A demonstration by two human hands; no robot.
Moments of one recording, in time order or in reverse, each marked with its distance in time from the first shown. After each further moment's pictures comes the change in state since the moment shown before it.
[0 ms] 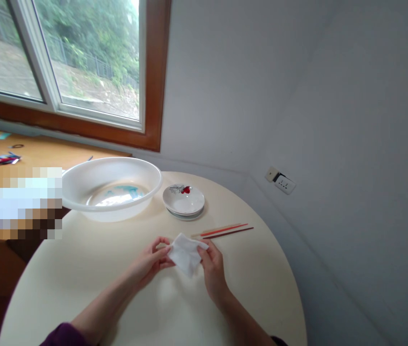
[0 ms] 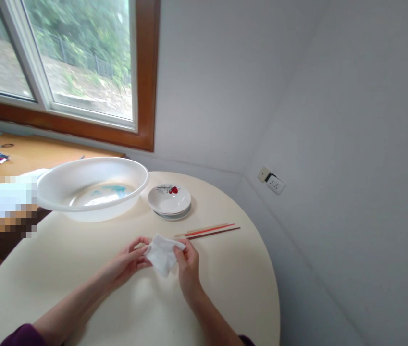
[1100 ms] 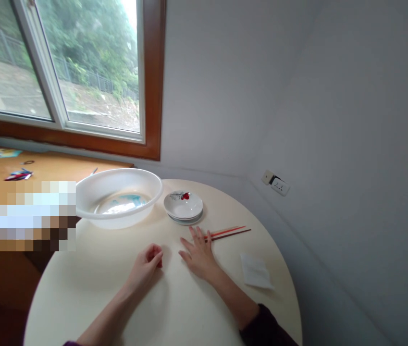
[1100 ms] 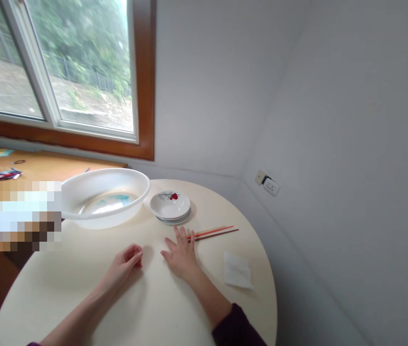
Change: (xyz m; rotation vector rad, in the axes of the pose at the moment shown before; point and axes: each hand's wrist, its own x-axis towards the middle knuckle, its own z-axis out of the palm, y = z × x) left_hand -0.021 0.006 0.002 0.581 0.324 0.325; right_hand 0.026 0.014 -0.004 -1.379 -0.359 -0.446
